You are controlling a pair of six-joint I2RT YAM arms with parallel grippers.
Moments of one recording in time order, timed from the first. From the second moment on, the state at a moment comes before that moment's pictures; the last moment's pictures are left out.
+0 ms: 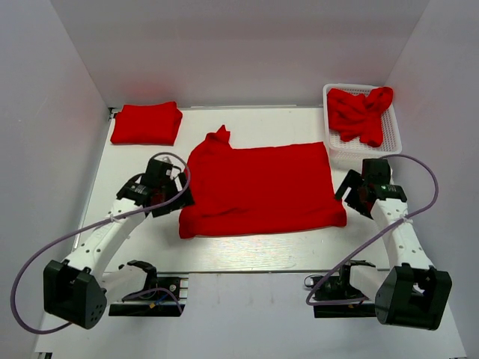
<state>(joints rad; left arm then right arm) -0.34 1.07 0.83 -0.82 -0.07 -0.64 -0.07 1.08 0.78 -0.74 0.13 0.43</state>
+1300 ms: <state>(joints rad) -0.52 1.53 0.84 -0.55 0.03 -0.50 0.00 1.11 0.72 -0.65 0.02 0.36</state>
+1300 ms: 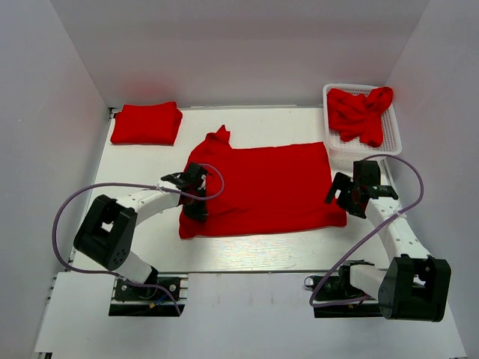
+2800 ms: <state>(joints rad) -0.54 1.84 1.26 -0.33 0.00 -0.24 0.00 1.12 0.72 -0.65 0.06 0.36</state>
